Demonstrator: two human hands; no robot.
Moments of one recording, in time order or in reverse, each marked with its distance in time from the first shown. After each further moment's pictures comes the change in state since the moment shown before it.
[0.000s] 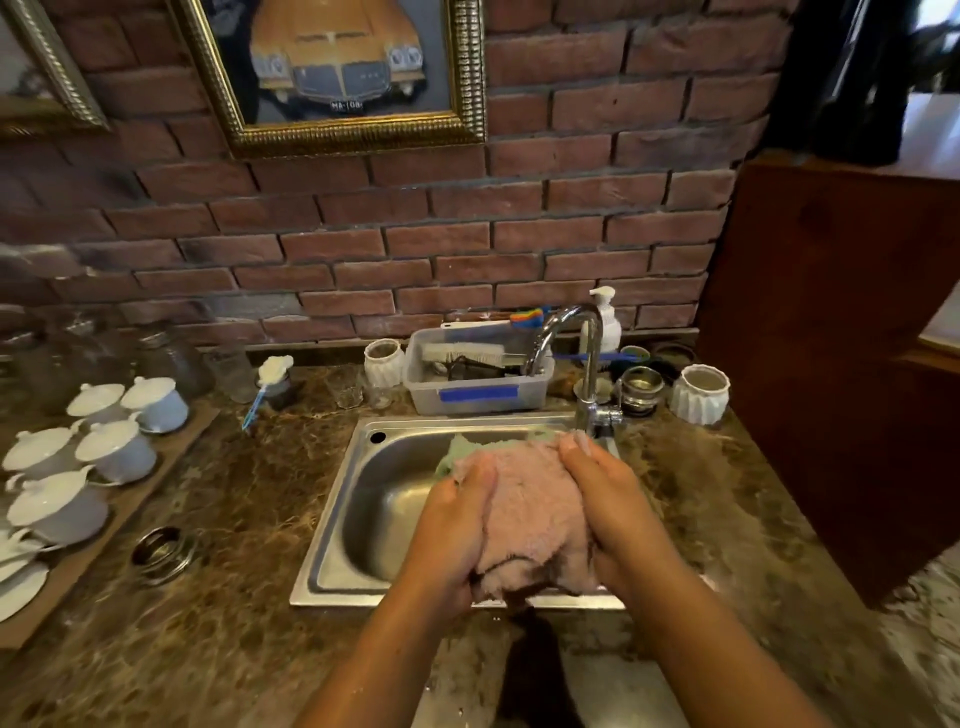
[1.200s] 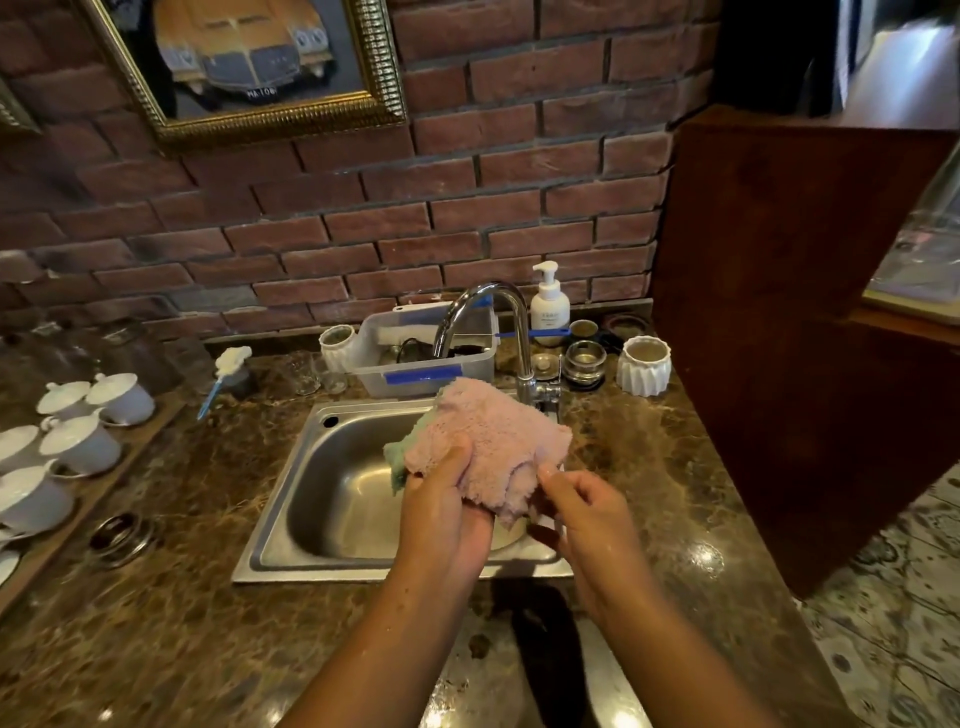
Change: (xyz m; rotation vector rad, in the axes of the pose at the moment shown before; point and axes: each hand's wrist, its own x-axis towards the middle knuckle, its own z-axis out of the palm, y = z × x) left_hand -0.009 -0.035 0.129 -0.620 0.155 0.003; right_hand -0.024 0.012 -0.111 0.100 0.114 0.142
